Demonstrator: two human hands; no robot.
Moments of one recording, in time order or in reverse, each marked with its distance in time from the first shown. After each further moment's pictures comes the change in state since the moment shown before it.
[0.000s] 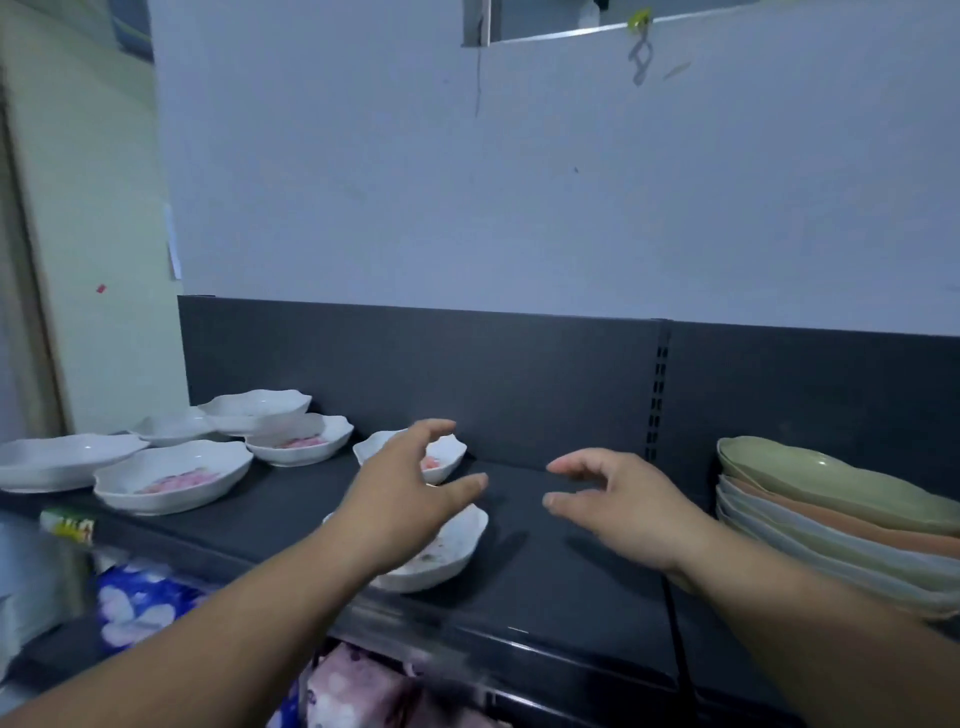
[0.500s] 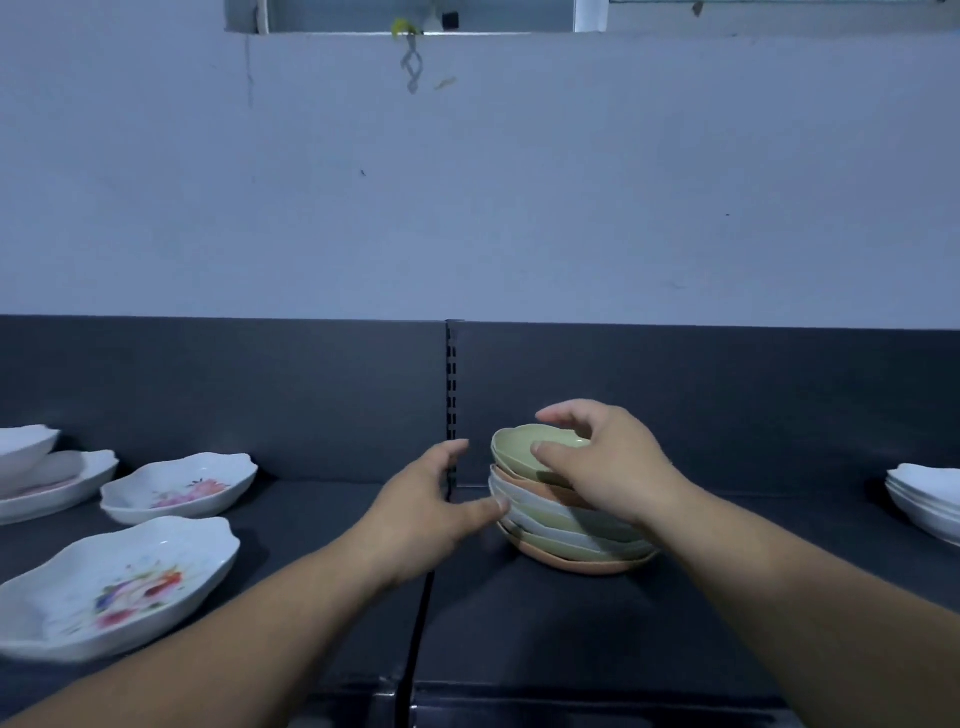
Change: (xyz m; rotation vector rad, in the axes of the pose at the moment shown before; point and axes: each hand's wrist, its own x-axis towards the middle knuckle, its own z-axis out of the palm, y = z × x) left_hand 0.006 0.111 0.178 -0.194 -0.378 0.049; right_hand -0.046 0.087 -0.159 -0.093 0.368 0.079
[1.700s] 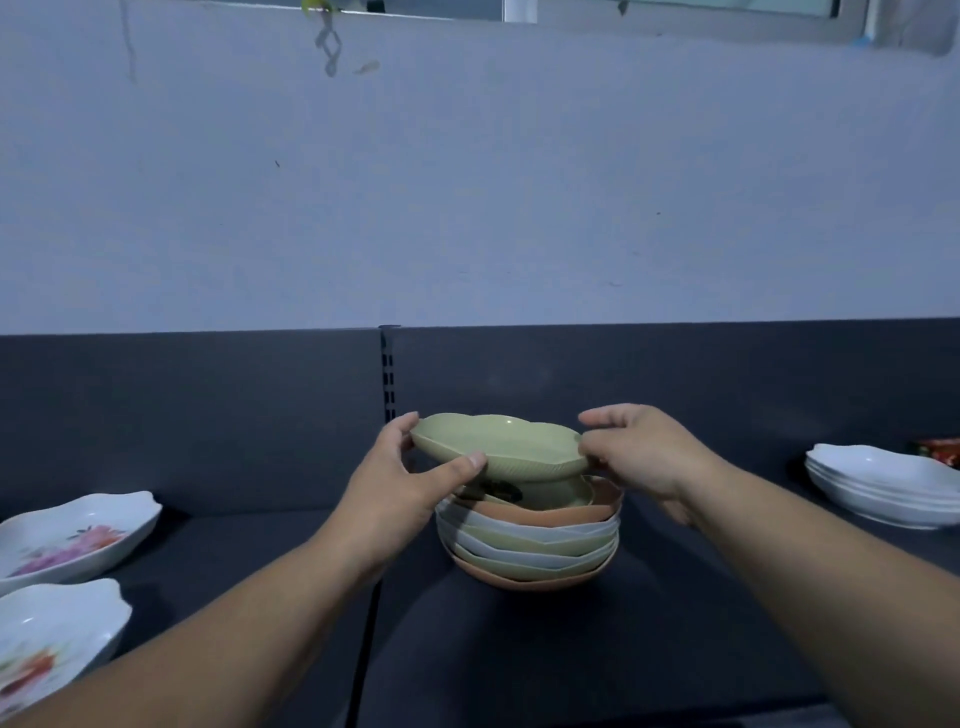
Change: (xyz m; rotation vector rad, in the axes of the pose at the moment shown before) left_hand 0.054 0.003 0.017 -0.325 0.031 0.069; right_hand 0.028 0.049 -0.044 0.265 0.082 0.379
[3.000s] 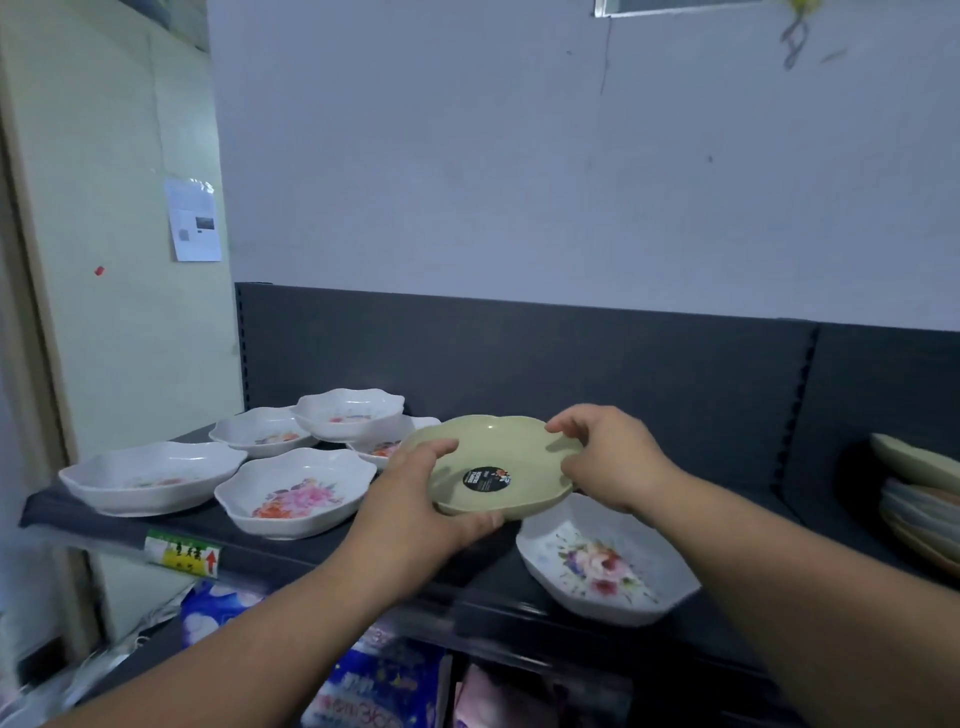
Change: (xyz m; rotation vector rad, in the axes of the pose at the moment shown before) left_hand -0.160 -0.059 -0.405 0.575 0.324 0.001; right_hand -0.152 -0.167 0.413 -0.370 -0.275 -0.404
